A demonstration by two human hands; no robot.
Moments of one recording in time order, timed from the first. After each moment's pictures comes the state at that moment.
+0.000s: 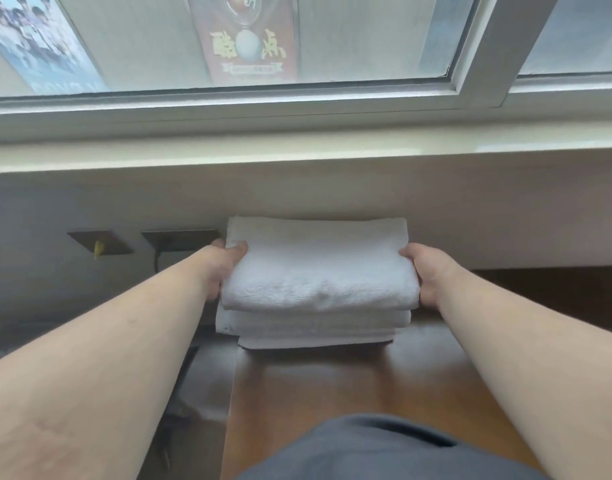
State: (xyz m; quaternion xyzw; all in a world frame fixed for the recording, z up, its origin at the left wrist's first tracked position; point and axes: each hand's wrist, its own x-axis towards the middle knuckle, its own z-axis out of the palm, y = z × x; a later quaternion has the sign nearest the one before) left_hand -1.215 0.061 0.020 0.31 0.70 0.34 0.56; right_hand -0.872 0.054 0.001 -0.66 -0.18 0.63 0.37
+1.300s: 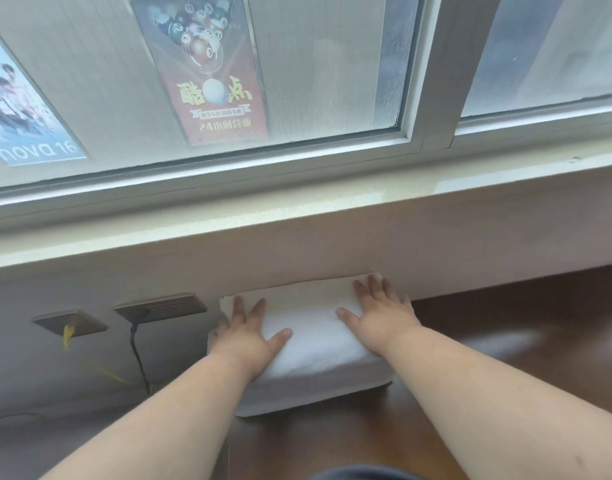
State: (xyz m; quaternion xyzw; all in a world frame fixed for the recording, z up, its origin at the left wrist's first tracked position) left_hand -1.163 0.055 -0.013 0.67 0.71 -0.11 0.18; right_hand -0.902 0.055 -0.029 -0.72 -0.66 0.20 -0.03
